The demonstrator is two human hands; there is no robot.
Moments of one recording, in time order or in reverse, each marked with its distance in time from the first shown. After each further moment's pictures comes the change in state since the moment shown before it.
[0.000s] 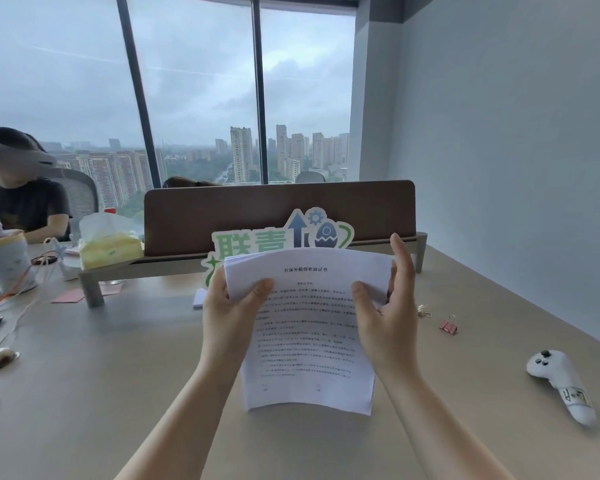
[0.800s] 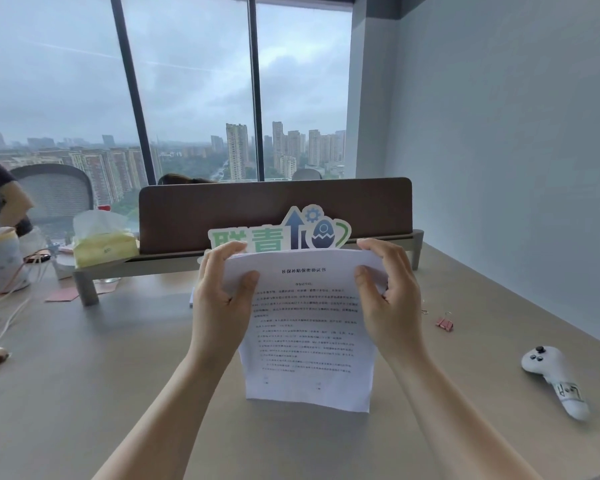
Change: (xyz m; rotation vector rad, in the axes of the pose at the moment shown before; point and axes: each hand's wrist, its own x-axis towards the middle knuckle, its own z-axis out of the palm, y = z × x) left_hand 0.014 -0.003 -0.011 0.329 -0.026 0.415; right_hand 0.023 0.000 -0.007 -0.154 -0.042 -0.162
